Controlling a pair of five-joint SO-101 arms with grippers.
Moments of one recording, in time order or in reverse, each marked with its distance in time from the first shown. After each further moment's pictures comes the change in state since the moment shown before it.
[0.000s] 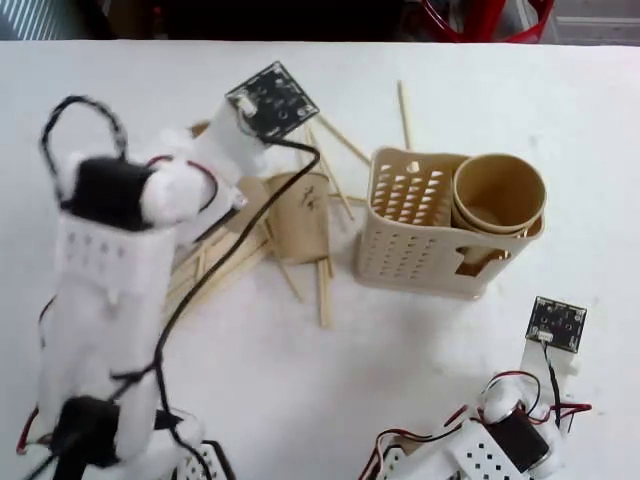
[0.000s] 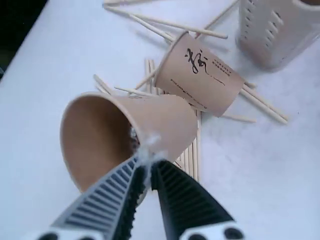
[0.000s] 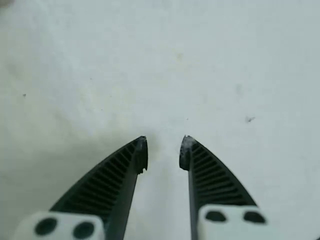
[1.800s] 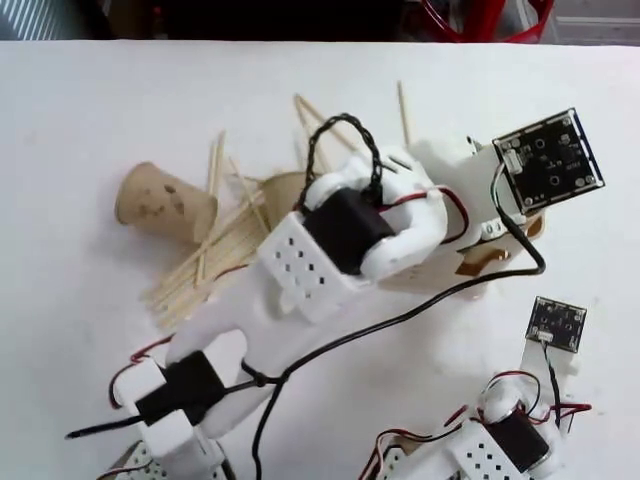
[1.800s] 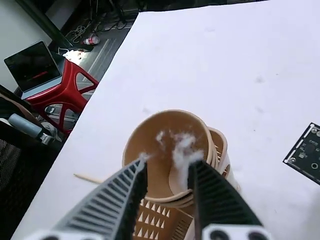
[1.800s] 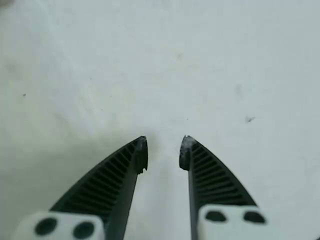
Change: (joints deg) left arm 38.1 25.4 -21.5 -30.3 11.9; right arm 0.0 0.0 0.0 0.0 0.0
